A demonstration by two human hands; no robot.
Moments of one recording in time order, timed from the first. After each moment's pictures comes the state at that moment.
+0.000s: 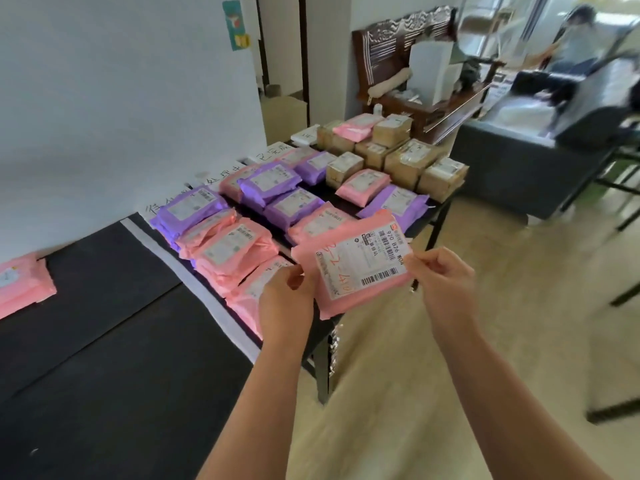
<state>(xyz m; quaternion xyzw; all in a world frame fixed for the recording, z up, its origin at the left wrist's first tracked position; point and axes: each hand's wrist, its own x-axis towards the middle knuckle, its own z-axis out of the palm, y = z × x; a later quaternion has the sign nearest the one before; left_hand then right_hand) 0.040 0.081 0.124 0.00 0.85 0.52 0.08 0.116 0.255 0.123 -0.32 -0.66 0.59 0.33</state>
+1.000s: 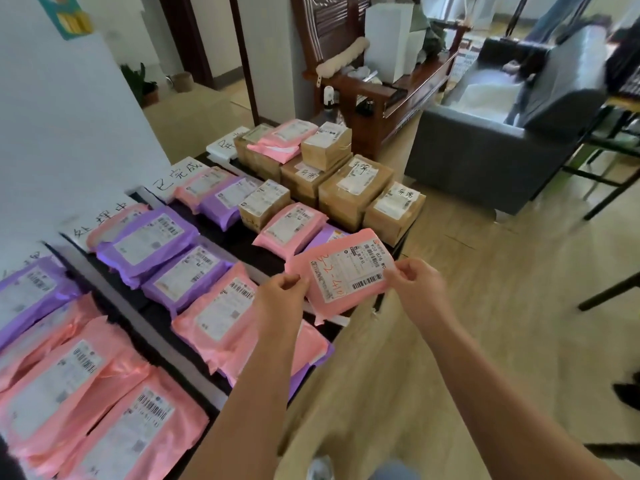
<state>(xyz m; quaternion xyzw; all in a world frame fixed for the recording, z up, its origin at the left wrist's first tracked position) -0.163 0.402 0.058 -0.01 0.83 0.53 0.15 -0.059 0.576 0.068 -0.41 -0.76 0.48 0.16</state>
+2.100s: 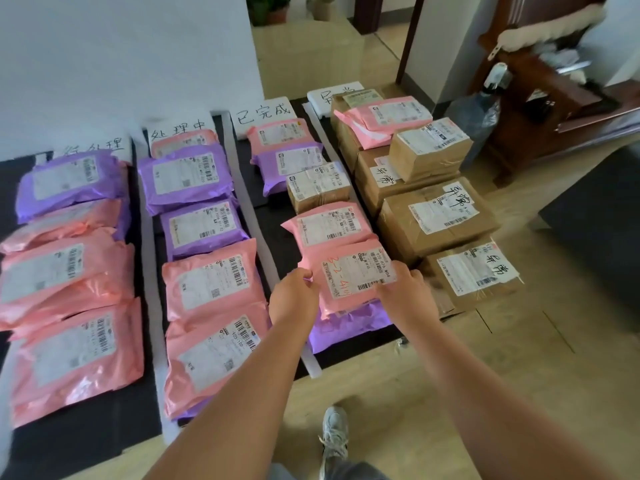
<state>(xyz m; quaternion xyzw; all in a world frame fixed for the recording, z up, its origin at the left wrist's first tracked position) -0.245 0.521 -0.020 -0.20 0.91 0.34 0.14 -0.246 0.704 -0.031 -0.17 -0.94 0.25 -0.16</state>
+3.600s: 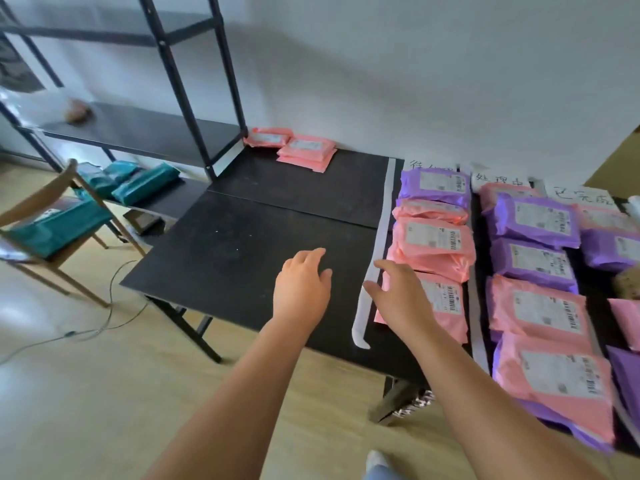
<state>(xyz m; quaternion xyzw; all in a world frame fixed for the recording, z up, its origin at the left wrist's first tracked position) 0.065 0.007 0.078 -0.33 0.90 0.26 -0.12 -0.026 0.144 0.072 0.23 -0.90 0.34 -0.12</state>
